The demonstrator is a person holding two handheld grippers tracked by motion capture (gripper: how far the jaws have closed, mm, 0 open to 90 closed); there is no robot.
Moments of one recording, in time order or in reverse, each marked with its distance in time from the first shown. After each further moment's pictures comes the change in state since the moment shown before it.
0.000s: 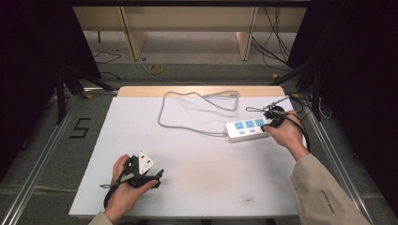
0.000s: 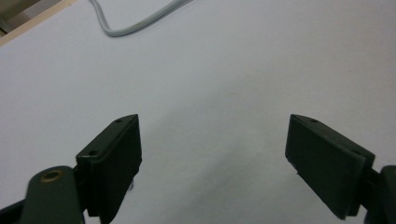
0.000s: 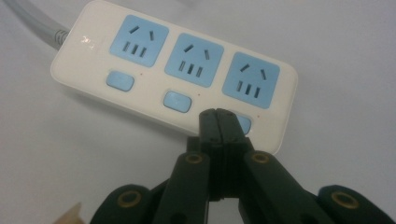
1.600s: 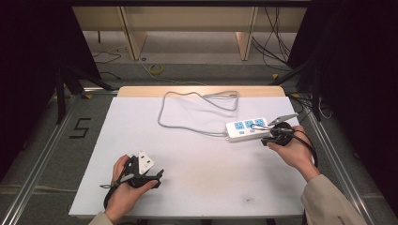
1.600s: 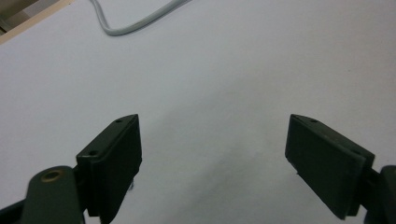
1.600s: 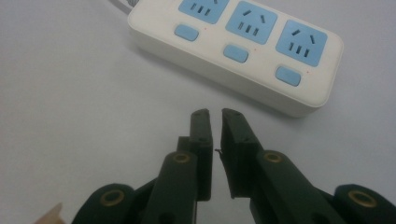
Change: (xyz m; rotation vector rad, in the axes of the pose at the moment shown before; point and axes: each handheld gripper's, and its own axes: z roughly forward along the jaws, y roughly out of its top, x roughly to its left) left arm 0.000 0.000 0.000 0.000 0.001 -0.004; right arm 0.024 -0.050 -0.024 -0.091 0.069 -0.084
